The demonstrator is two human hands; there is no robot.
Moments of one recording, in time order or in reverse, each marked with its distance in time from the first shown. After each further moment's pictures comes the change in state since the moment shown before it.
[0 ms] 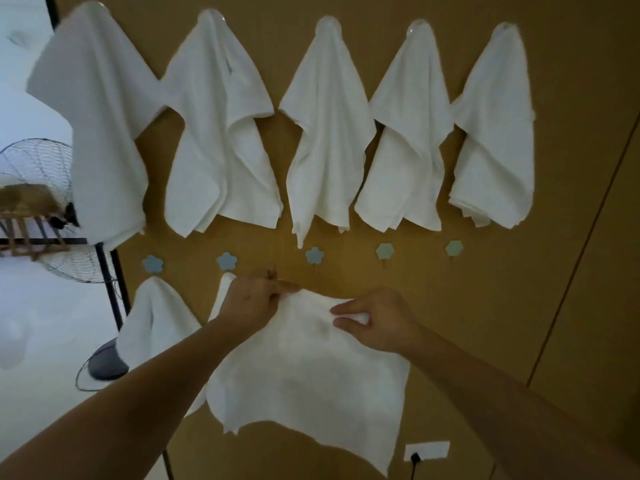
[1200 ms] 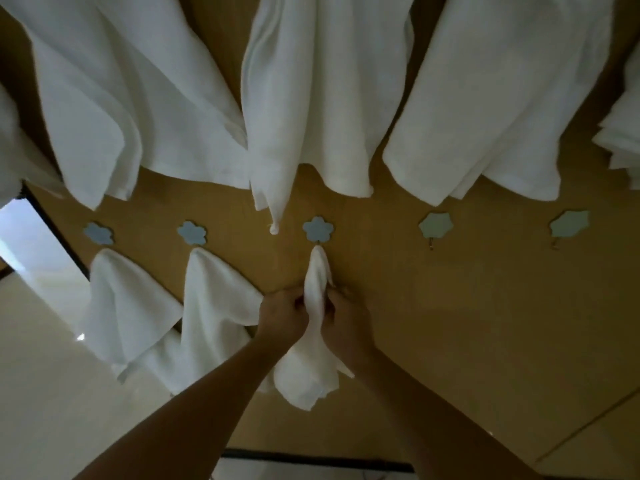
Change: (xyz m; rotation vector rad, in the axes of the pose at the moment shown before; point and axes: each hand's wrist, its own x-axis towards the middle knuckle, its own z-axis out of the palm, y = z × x) left_hand 0.031 -0.034 0.209 -0.228 -0.186 -0.638; right_hand 0.075 0.116 0.208 0.248 -0.009 0.295
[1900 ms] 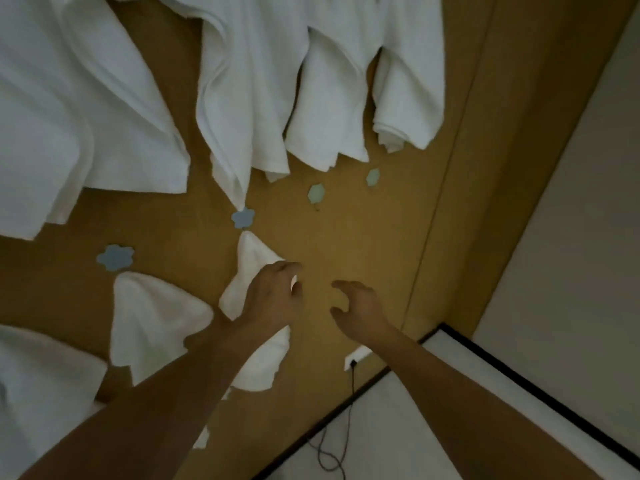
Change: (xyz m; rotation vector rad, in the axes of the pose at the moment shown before) left_hand -0.053 0.033 -0.056 -0.139 -0.288 0.734; right_hand -0.151 -0.098 -0.085 -0.332 0.110 0.593
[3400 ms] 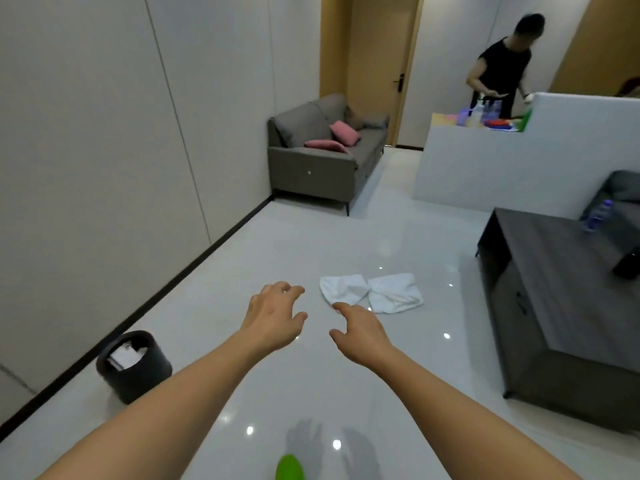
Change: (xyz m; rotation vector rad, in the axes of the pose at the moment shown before) left_hand -0.797 1.006 0.147 -0.453 -1.030 1.789; right_hand -1.204 0.227 -0.252 -0.049 1.050 1.920
